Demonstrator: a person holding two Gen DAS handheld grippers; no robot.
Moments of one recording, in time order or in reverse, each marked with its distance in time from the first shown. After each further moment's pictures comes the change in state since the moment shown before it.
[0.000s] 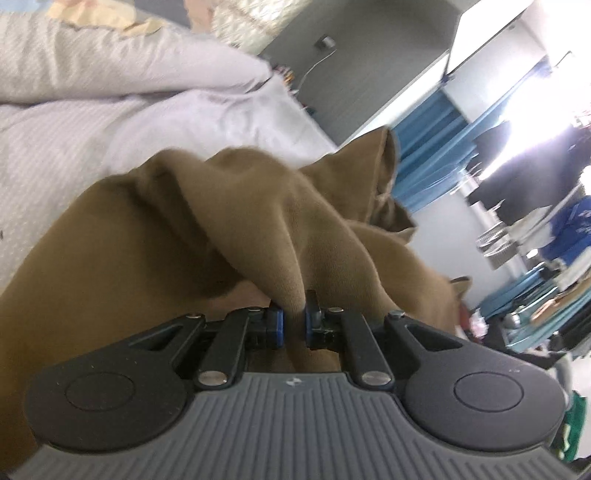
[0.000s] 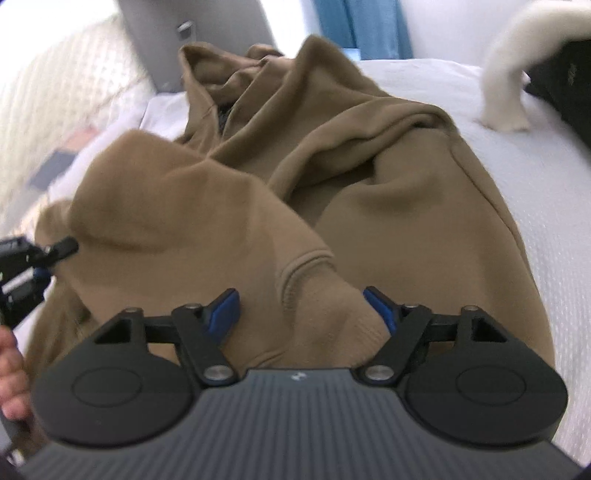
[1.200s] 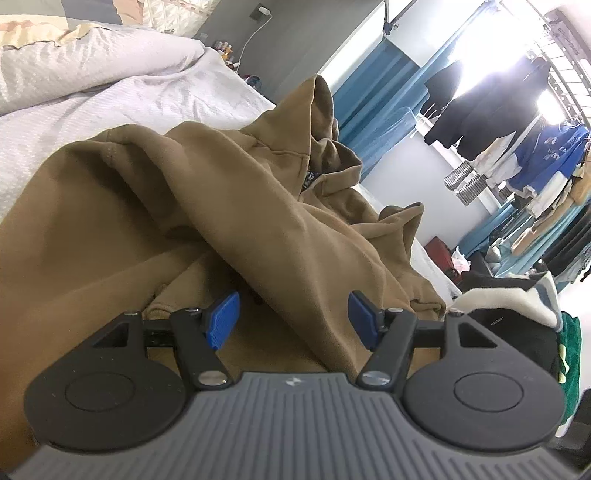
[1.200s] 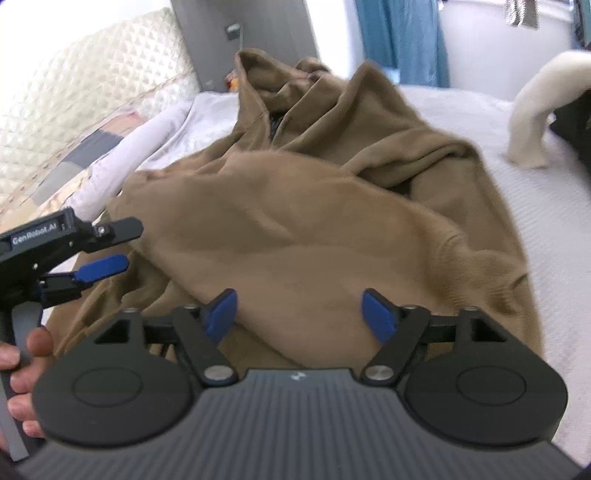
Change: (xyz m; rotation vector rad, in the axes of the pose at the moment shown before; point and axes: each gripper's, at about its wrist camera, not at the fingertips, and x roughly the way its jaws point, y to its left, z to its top) left arm -0.025 -0.042 -0.038 0.188 0.092 -0.102; right arm -0.040 0.017 -0.011 -0.104 -0.066 0.053
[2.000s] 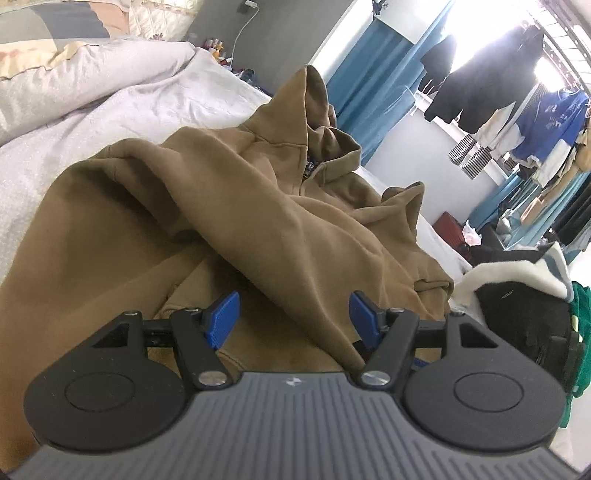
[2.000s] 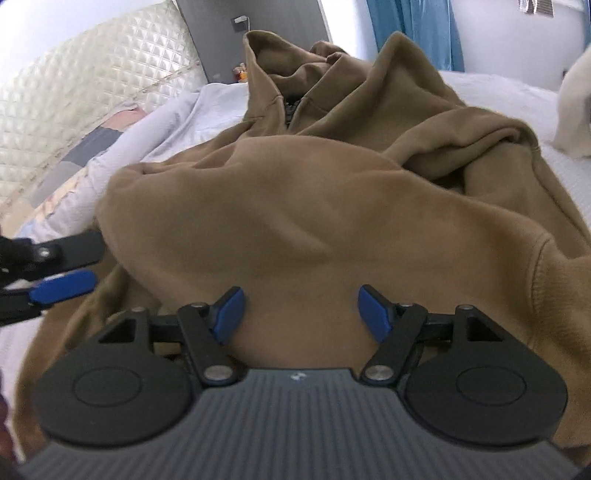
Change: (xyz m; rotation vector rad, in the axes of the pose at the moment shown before) left arm -0.012 -0.011 0.007 0.093 0.051 0.047; right arm 0.063 0.018 0.003 0.025 0.040 0.073
